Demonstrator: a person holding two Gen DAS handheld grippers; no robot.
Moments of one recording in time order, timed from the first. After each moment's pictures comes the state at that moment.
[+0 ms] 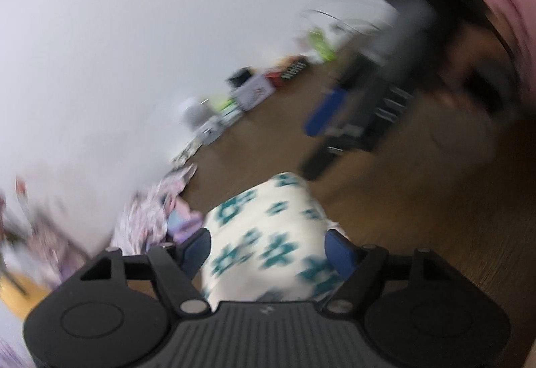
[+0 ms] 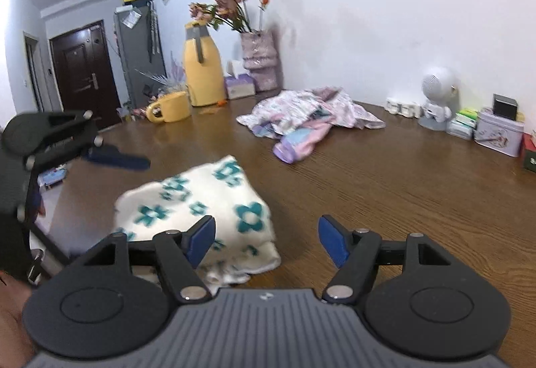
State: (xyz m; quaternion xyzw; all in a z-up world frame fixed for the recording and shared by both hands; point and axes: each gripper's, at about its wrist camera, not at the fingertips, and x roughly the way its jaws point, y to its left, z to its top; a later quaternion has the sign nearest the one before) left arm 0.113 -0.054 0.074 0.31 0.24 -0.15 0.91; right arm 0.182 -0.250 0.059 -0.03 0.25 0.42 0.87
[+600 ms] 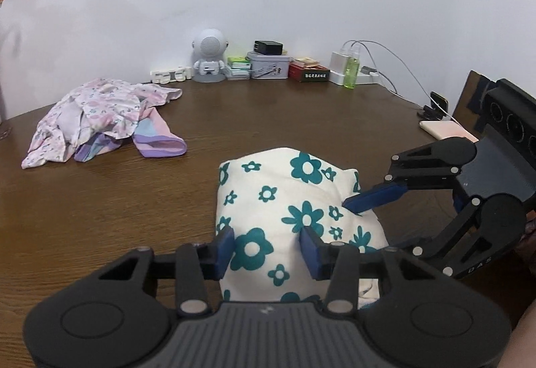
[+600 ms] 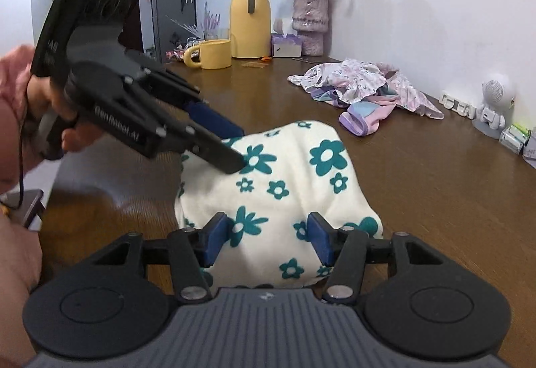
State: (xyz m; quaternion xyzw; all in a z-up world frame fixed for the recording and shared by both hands) left arm 0.141 0.059 0.050 0.05 0.33 -0.25 0.91; right arm 0.149 -0.167 0.033 -0.13 0.27 0.44 0.85
